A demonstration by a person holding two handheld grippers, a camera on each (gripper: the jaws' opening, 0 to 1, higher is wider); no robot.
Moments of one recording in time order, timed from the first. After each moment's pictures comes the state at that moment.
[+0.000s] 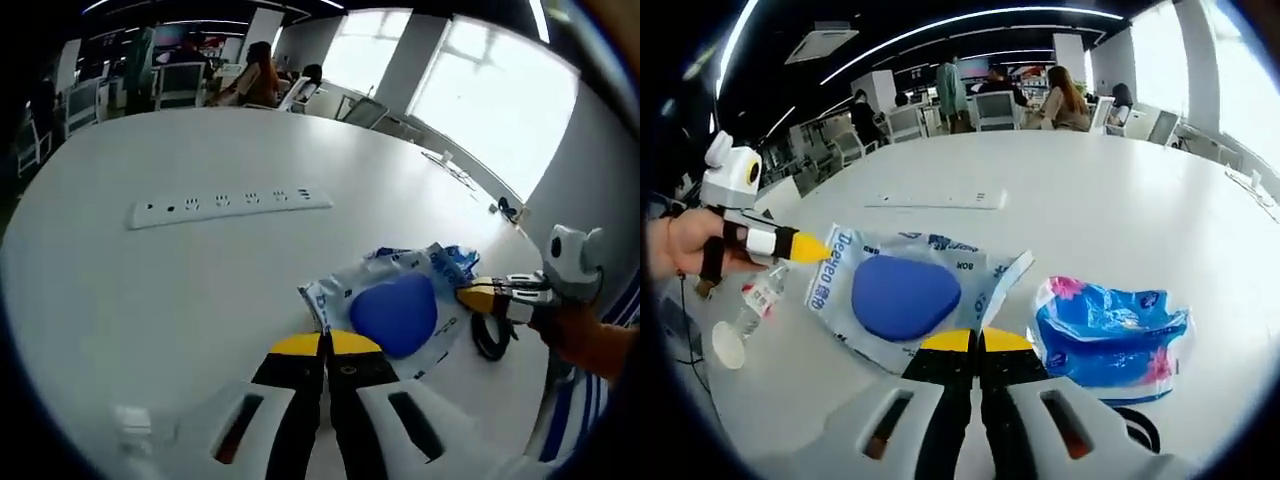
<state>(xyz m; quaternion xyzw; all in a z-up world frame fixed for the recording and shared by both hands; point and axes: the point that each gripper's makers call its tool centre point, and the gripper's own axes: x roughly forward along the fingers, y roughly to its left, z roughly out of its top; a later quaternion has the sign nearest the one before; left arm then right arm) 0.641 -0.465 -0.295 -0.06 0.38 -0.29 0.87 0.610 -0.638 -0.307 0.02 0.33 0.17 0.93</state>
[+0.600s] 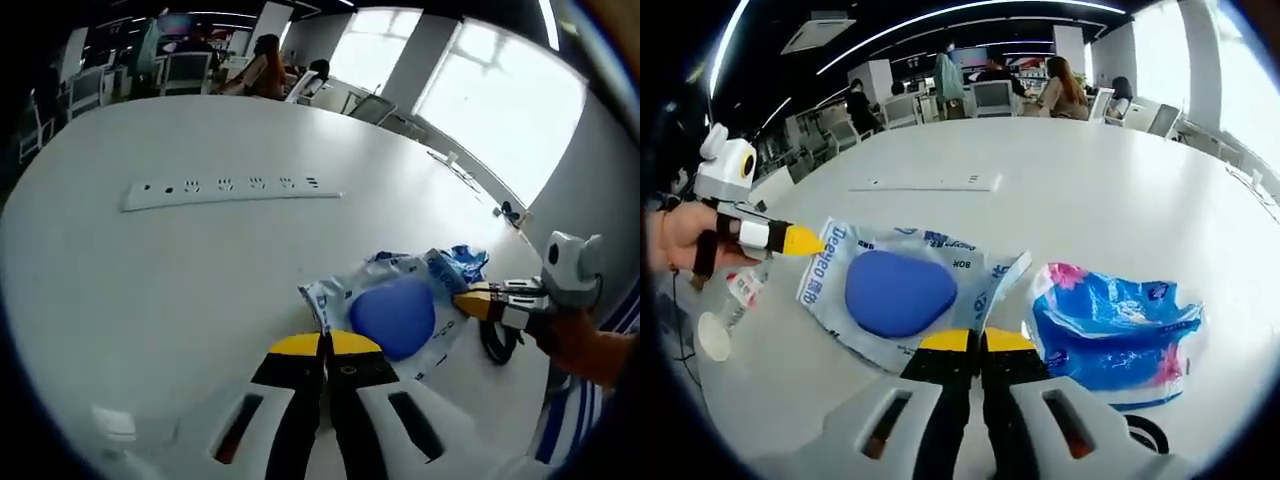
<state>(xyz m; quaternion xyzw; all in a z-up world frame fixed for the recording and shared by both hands) 0.646 -0.464 -0.314 -0.08 0.40 -0.28 0.87 0.615 -0.640 -0.327 0.01 0.34 0.16 0.92</state>
